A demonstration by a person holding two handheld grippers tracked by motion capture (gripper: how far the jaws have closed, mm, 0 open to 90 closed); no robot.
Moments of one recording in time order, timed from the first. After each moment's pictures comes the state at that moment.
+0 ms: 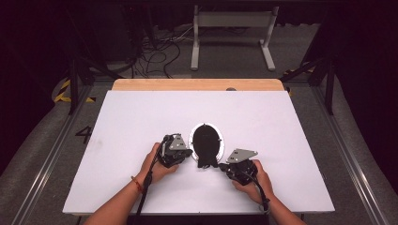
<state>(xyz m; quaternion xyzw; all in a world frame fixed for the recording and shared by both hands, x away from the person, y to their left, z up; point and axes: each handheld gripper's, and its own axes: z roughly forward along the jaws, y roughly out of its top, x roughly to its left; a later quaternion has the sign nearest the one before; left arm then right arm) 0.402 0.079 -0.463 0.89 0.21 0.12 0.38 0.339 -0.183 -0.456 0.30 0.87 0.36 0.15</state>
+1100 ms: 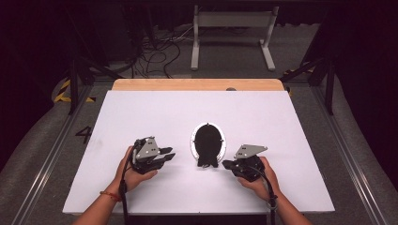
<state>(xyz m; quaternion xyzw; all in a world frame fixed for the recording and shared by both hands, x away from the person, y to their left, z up) 0.363 0.155 -0.434 0.86 0.20 0.16 0.43 0.343 -0.202 -0.442 0.30 0.86 0.38 0.13</state>
